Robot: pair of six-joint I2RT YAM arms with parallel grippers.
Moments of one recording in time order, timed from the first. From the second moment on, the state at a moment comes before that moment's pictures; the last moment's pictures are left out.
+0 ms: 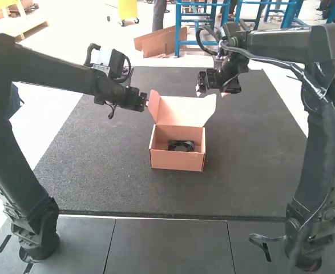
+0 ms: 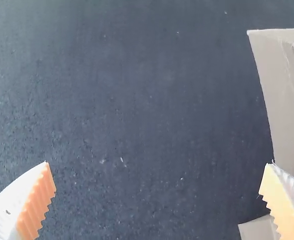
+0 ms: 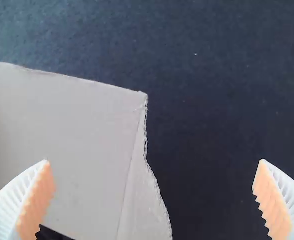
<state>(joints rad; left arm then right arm) -0.34 1.59 1.04 -0.12 -0.06 -0.03 0.39 1.87 1.60 -0.69 -0.03 0.14</state>
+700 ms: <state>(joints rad) -0.40 1.59 1.04 -0.08 -0.01 -0.06 0.36 1.89 1.63 -0.76 -0.11 0.16</state>
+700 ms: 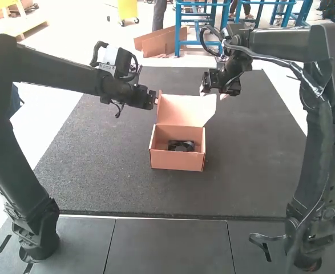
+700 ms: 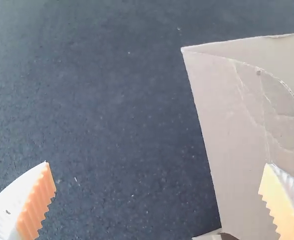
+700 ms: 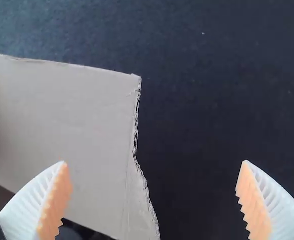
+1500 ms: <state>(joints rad) -0.40 1.59 1.05 -0.10 0.00 -0.06 0.35 1.89 1.63 -0.78 -0.13 0.17</state>
